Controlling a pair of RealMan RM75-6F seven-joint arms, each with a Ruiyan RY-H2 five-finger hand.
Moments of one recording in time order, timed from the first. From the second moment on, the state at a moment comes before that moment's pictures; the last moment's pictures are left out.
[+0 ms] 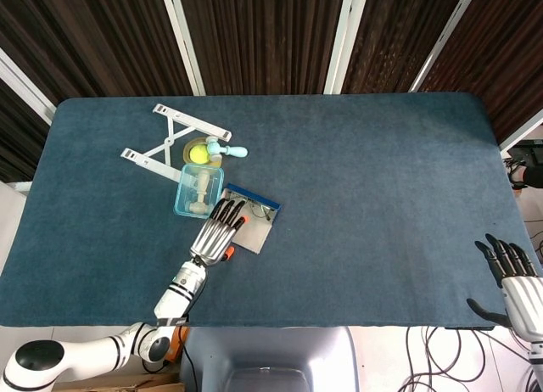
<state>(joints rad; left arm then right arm) -0.78 -1.89 -0.18 -1.11 1.24 1.01 0.49 0.02 -1.01 -0.01 -1.58 -1.58 1.48 0.11</state>
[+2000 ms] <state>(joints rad) -0.81 -2.06 -0.19 -0.77 1.37 1.11 0.21 0.02 -1.00 -0.01 -1.57 -1.58 1.48 0.12</state>
